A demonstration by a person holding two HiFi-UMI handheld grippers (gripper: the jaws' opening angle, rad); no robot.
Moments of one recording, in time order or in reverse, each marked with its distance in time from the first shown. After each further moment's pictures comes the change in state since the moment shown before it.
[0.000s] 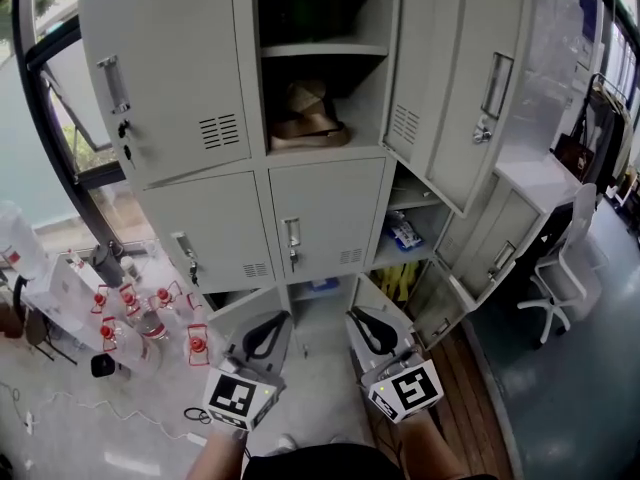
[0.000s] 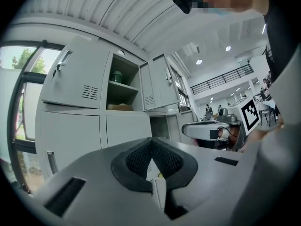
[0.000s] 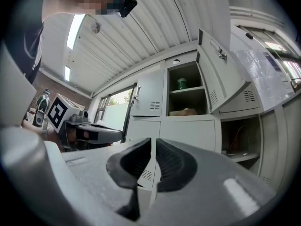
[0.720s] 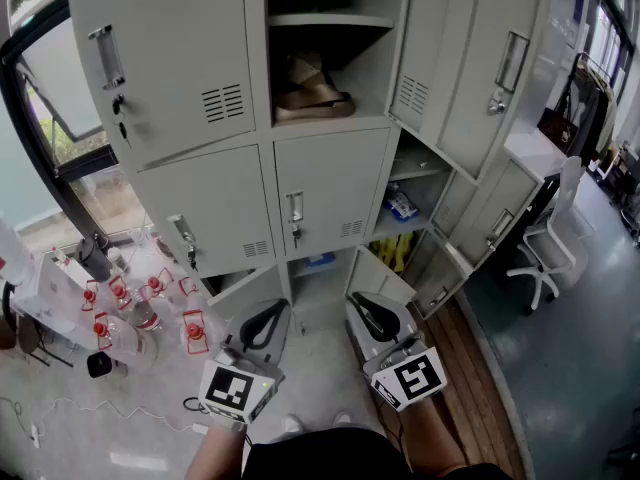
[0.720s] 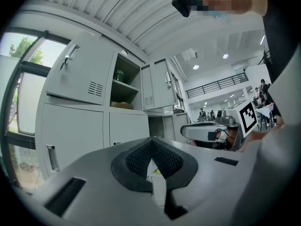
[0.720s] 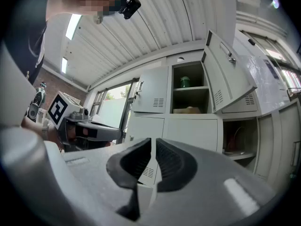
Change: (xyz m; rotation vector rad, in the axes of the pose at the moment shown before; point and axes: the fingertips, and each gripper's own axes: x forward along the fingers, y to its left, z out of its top) left arm -0.034 0.025 -0.013 -0.056 -0.002 -0.081; right arm 0.013 0.043 -0.005 -0.045 0.049 -0.057
